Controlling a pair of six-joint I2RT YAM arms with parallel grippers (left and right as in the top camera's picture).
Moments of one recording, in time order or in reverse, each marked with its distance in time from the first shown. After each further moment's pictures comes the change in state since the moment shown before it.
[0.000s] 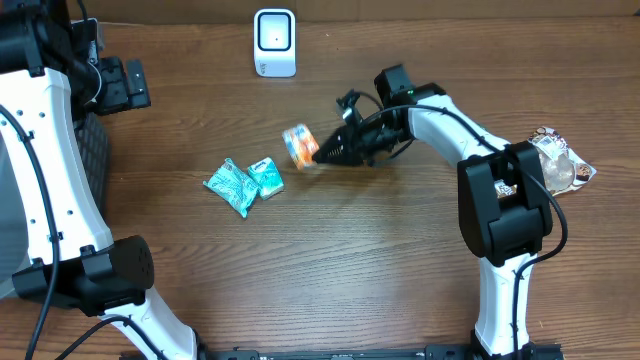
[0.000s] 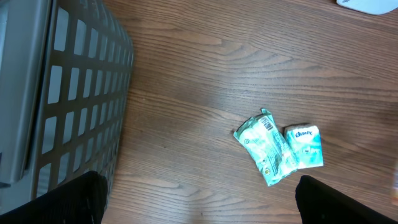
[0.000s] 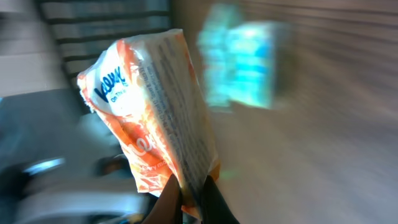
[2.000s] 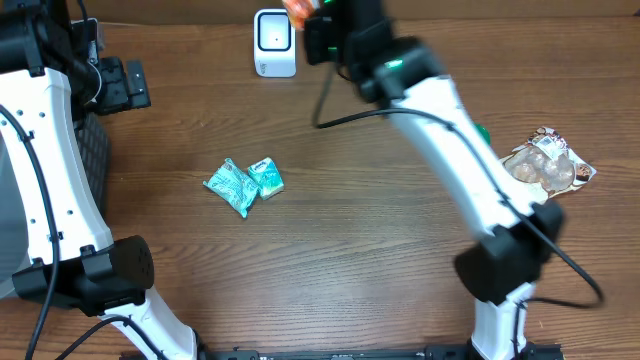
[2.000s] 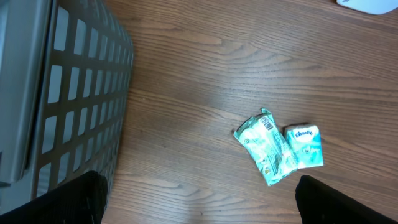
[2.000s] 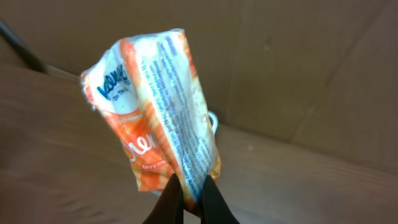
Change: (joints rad) left arm 0.000 0.000 0.000 0.000 0.001 0.000; right arm 0.255 -0.148 0.485 0.266 1.473 -0.040
